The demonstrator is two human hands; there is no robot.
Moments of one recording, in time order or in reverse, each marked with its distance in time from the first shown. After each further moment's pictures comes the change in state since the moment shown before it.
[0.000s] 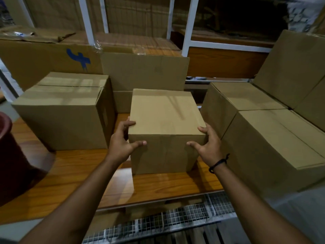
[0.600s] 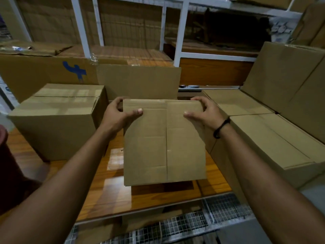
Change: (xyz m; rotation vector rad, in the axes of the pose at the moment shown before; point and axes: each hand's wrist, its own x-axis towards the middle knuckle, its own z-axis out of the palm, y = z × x) left_hand 0.062 0.084 -0.014 -0.045 0.016 -0.042; right_hand 0.088 -0.089 -0.057 0.134 -0.202 0.152
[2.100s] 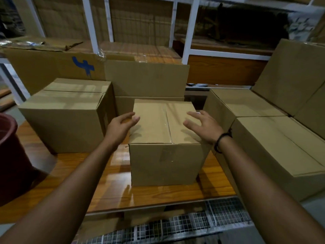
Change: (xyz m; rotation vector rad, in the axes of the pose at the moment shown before) left_hand -0.019 -0.049 0.006 0.175 0.012 -0.083; right_hand -0.007 0.036 0.022 -0.482 -0.173 0.077
